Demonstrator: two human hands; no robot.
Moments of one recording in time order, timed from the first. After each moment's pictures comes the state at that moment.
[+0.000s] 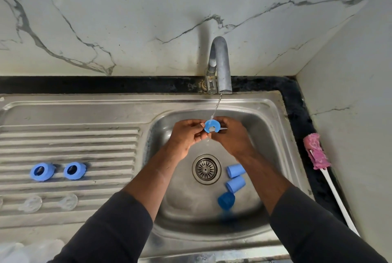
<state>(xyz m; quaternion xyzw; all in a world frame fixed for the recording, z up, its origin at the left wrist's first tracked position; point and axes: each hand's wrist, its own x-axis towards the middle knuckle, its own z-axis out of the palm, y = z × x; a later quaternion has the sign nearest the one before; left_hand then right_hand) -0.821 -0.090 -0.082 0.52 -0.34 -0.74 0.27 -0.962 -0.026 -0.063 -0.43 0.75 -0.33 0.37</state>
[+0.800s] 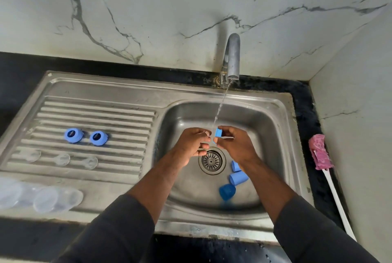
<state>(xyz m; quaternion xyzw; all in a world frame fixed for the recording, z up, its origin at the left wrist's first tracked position) -0.795 -0.022 -0.069 0.57 -0.39 -0.70 0.19 -0.953 0.027 -0.074 -0.39 0.71 -0.37 0.46</state>
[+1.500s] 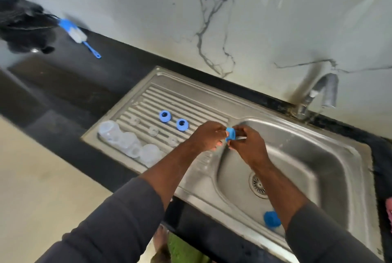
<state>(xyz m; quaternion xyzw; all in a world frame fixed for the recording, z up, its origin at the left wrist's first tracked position) -0.632 0.005 0.010 0.61 -0.51 -0.56 0.24 -0.795 0.010 -0.020 -0.57 0.64 -0.31 0.40</state>
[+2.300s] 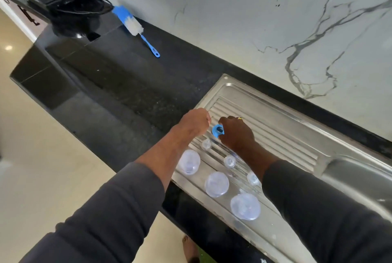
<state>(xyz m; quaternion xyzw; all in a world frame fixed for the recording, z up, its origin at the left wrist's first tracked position) -0.306 -0.095 -0.020 0.75 -0.58 -0.31 0.09 -0.464 -0.117 -0.049 -0.83 0.54 0.02 0.14</state>
